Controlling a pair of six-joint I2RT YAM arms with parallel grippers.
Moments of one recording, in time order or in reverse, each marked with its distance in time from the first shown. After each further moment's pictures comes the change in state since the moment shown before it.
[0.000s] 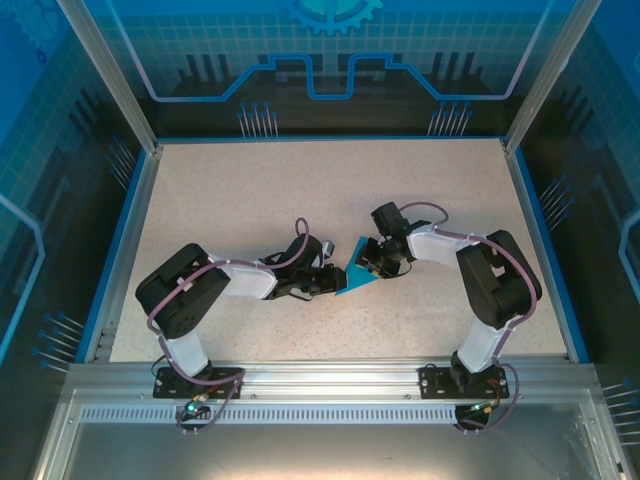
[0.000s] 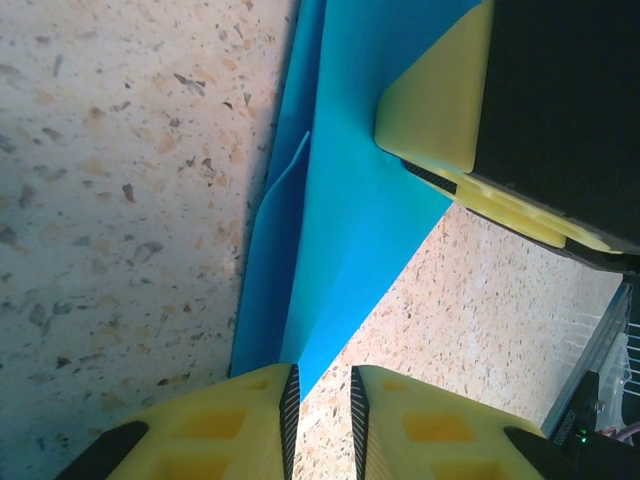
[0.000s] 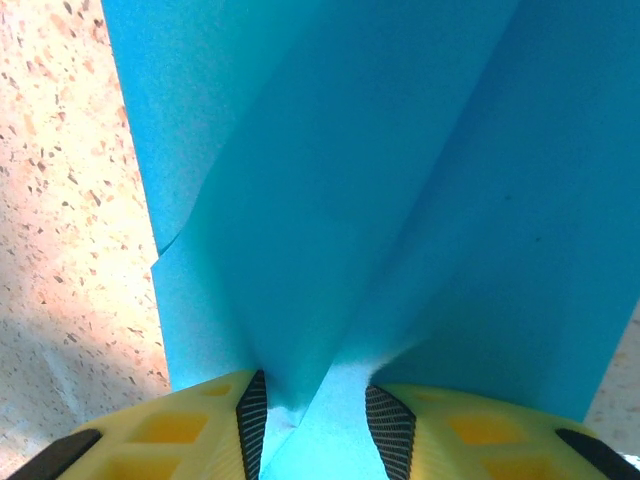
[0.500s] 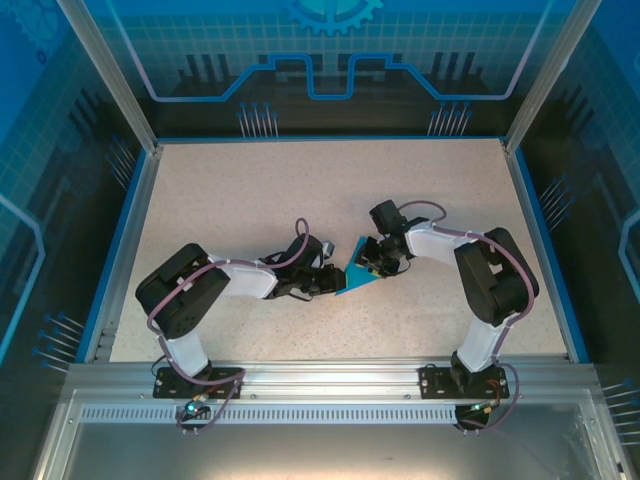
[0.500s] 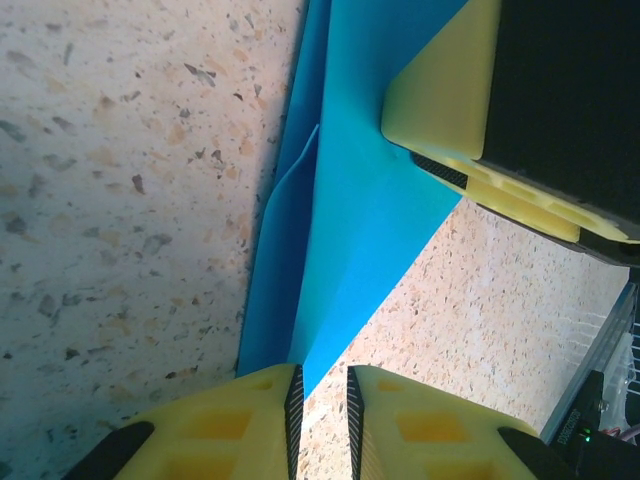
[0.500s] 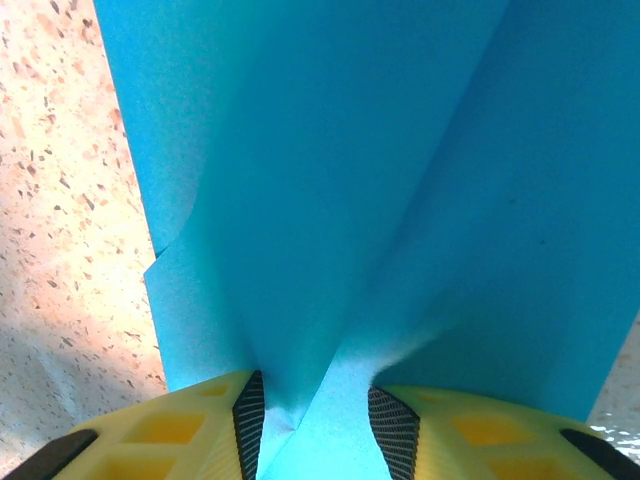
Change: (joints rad) left arm 0.000 0.000 0.006 -0.021 0.000 0.000; right arm 0.000 0.023 0.035 -0.041 0.000 0.000
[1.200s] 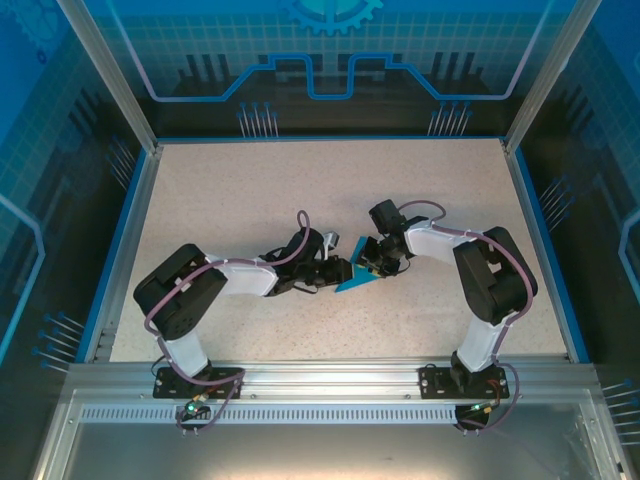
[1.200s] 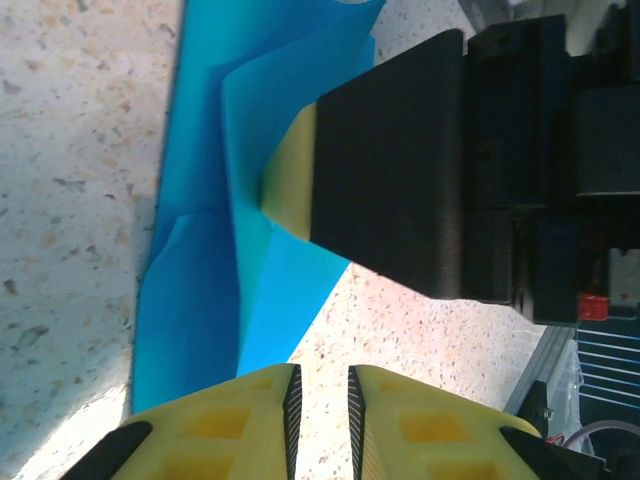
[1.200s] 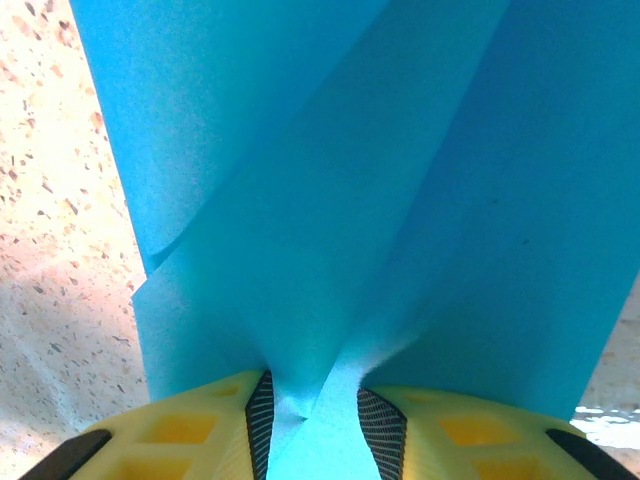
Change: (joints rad) left arm 0.000 -0.012 0.034 0.081 0.013 -0.011; right arm 0.000 0.010 0.012 -0.023 0.007 0.004
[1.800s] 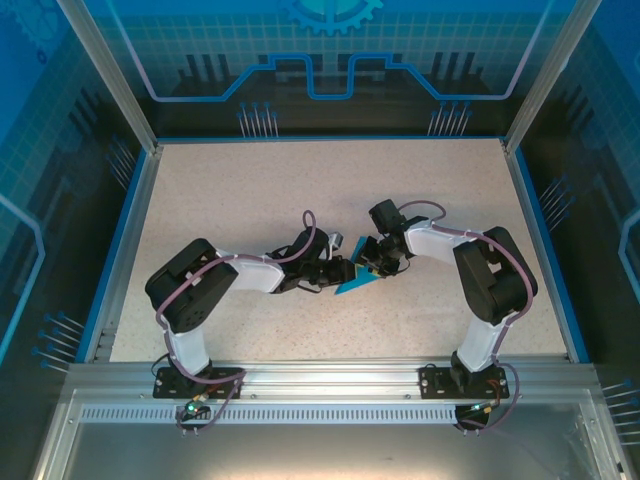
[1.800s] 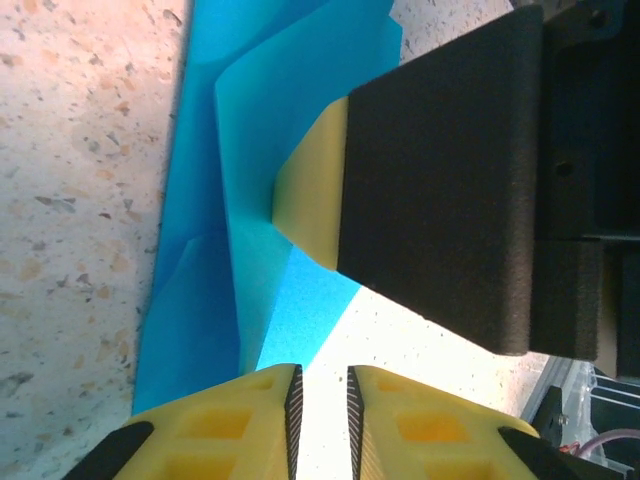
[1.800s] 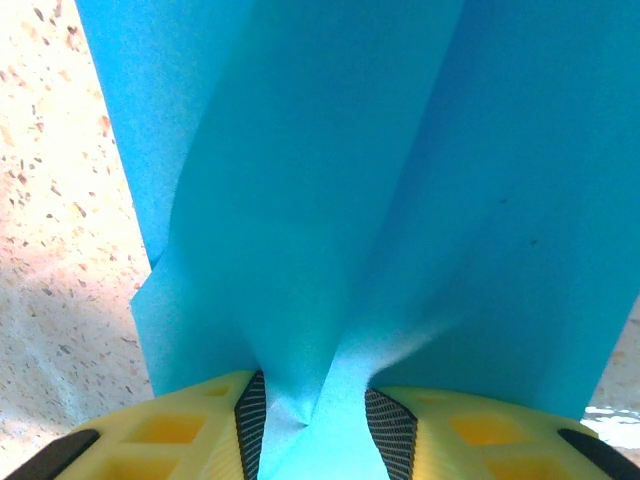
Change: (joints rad) left arm -0.002 0.072 0.045 -0.016 0.002 0.004; right arm 0.000 0.000 -0.002 0.005 -0.003 0.014
